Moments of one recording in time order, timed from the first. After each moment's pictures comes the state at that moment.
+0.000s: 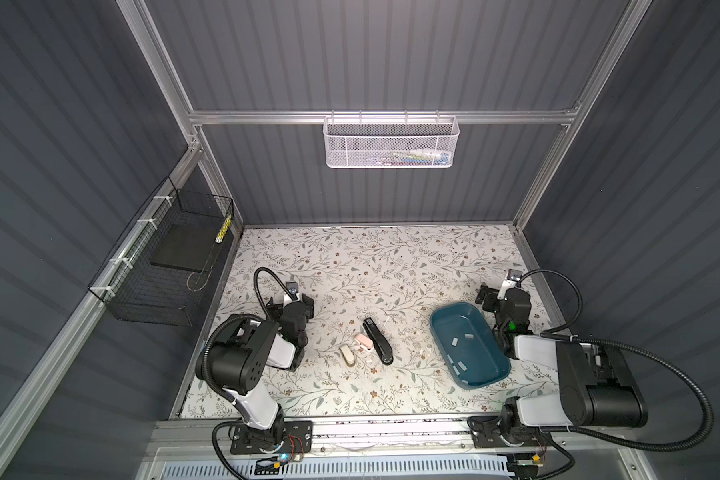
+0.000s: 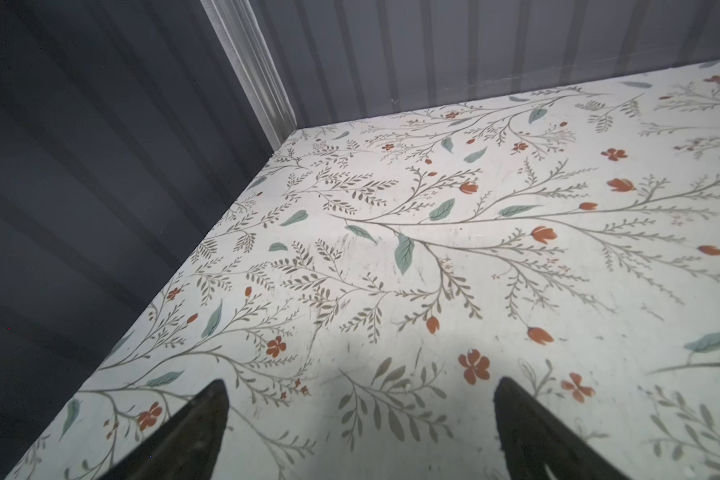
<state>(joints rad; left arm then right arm) -0.25 1.70 0.32 1.06 -0.52 0.08 -0.05 1.43 0.33 0.76 0.19 0.08</state>
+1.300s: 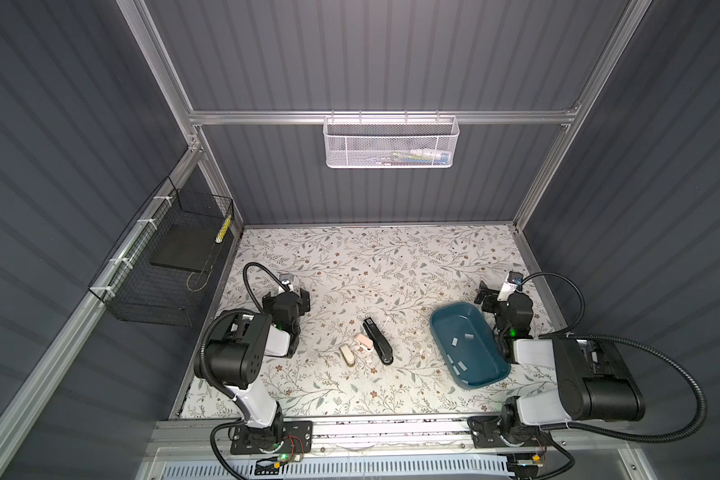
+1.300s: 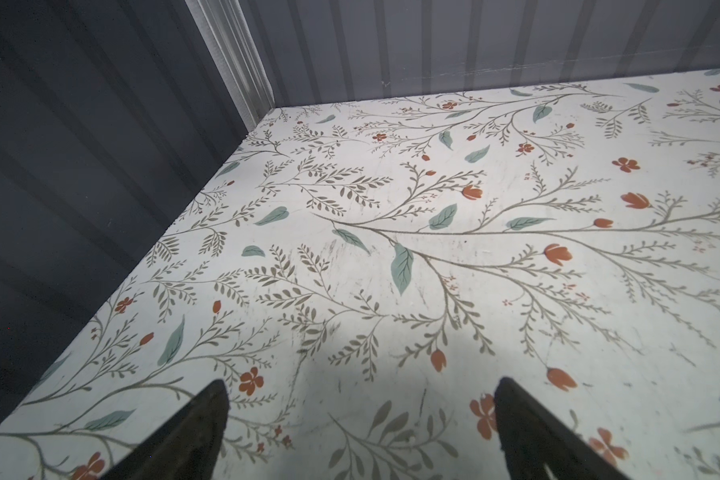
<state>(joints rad) -0.16 1.72 0.42 0.91 -0.40 0.03 -0.04 1.45 0.30 0.89 0.14 0.08</state>
